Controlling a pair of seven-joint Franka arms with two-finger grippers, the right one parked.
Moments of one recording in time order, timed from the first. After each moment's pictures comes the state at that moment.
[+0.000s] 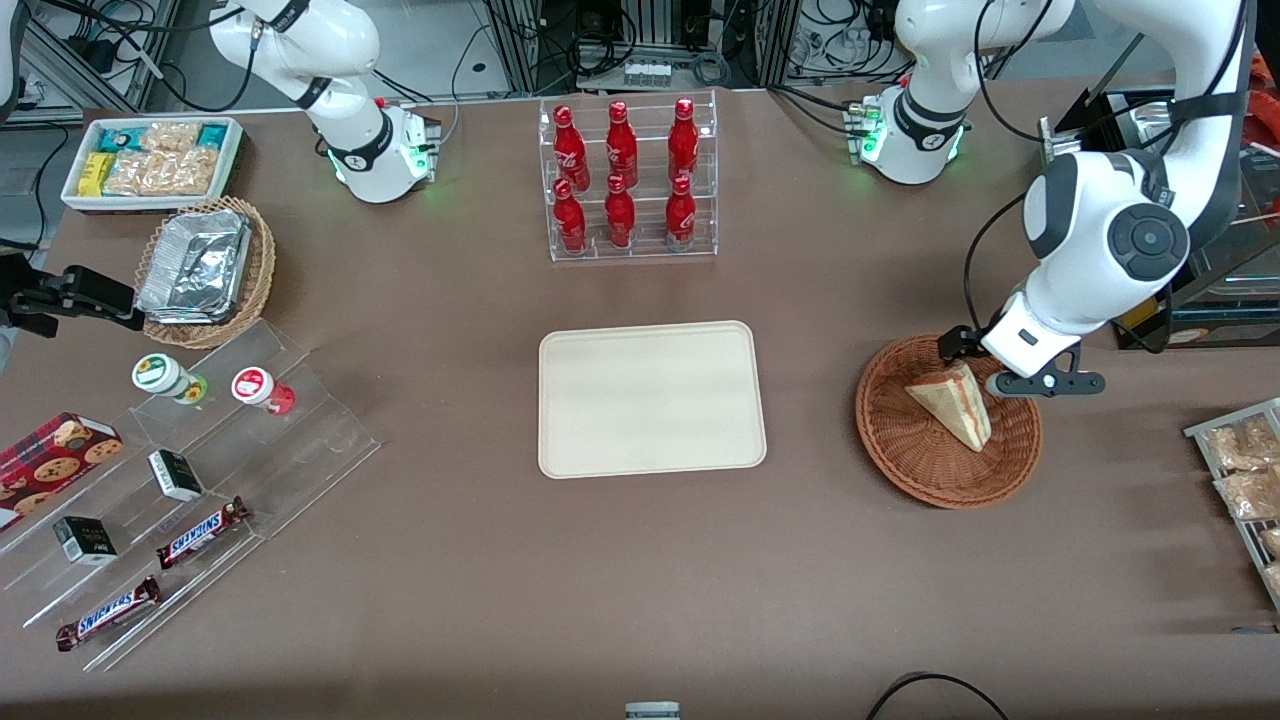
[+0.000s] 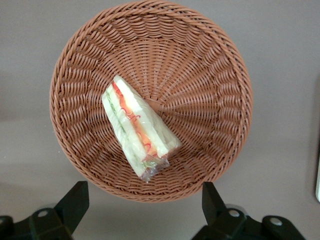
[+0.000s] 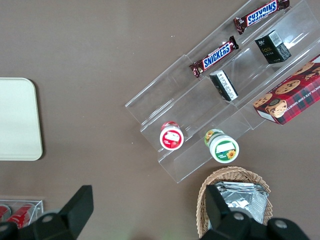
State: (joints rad) arm 0.11 0.05 -0.20 -2.20 0.03 2.19 -0.09
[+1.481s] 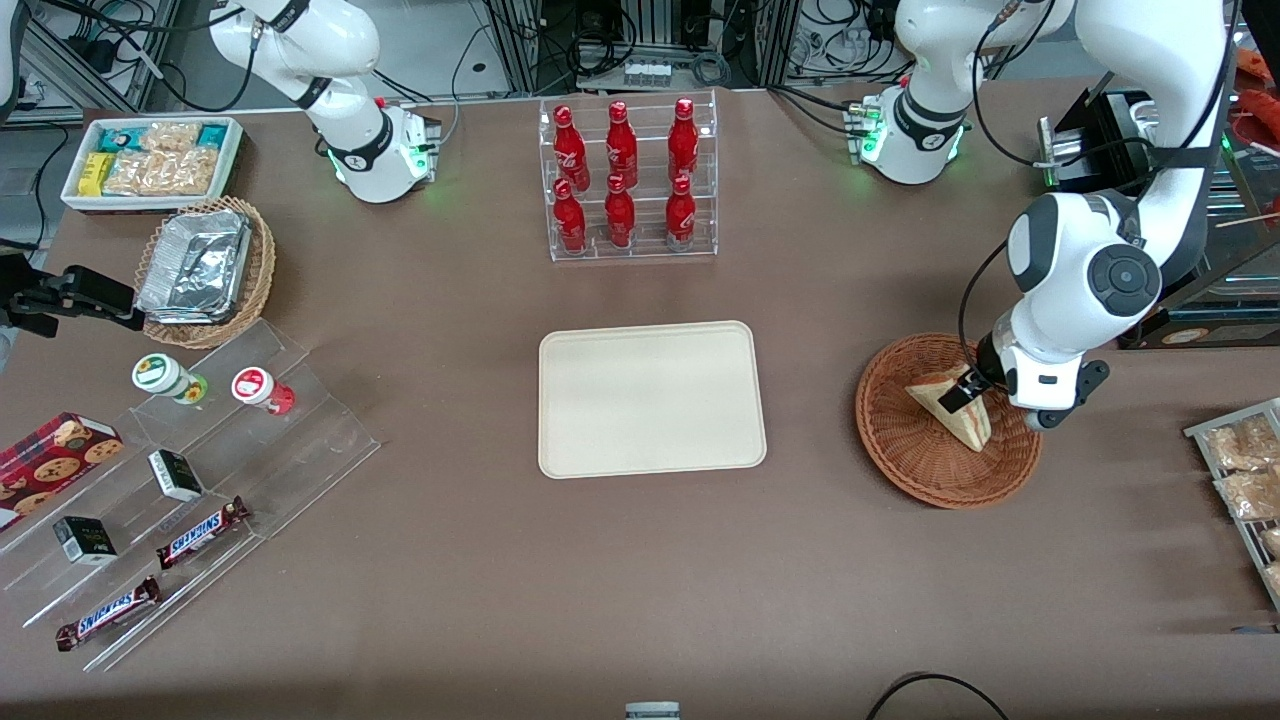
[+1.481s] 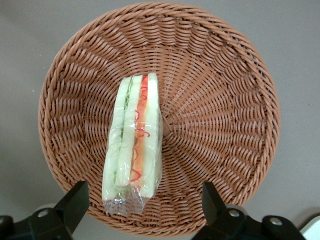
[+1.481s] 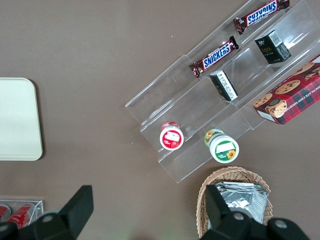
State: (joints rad) arm 0.12 0.15 -0.21 -2.20 0.02 2.32 -0.80
